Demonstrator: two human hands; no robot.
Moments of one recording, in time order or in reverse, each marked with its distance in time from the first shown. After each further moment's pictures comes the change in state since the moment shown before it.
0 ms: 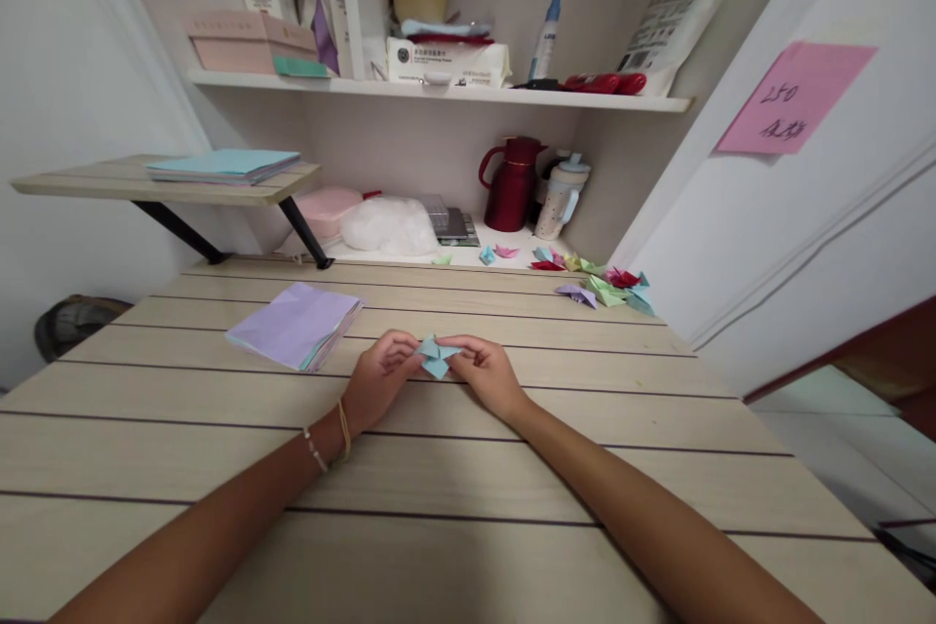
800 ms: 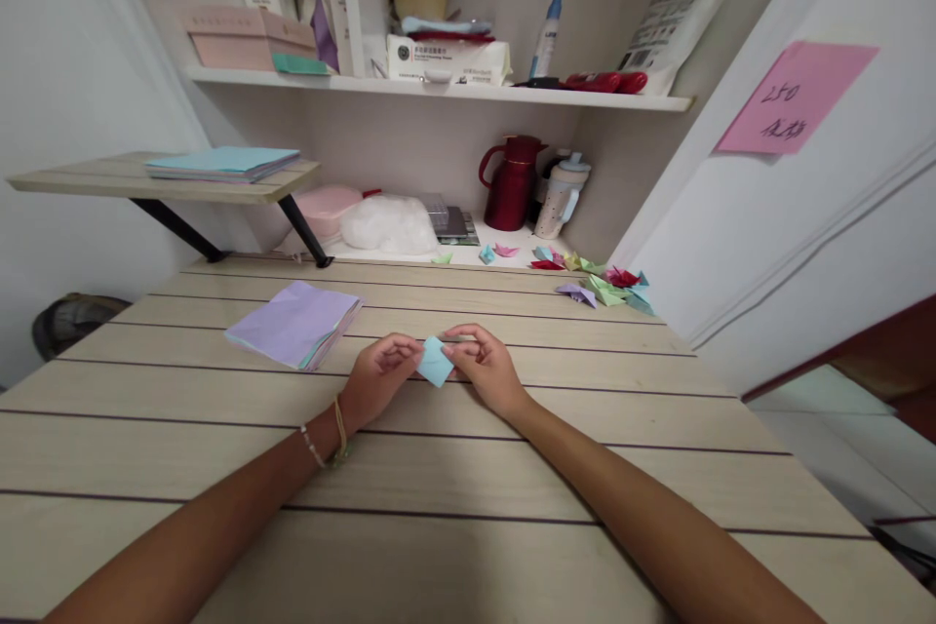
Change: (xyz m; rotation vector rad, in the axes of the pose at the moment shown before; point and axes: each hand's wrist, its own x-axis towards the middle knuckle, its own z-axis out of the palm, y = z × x) left_hand 0.001 0.001 -0.003 -0.064 -0.014 -0.024; right_hand 0.001 -0.006 0.003 0.125 0.063 0.066
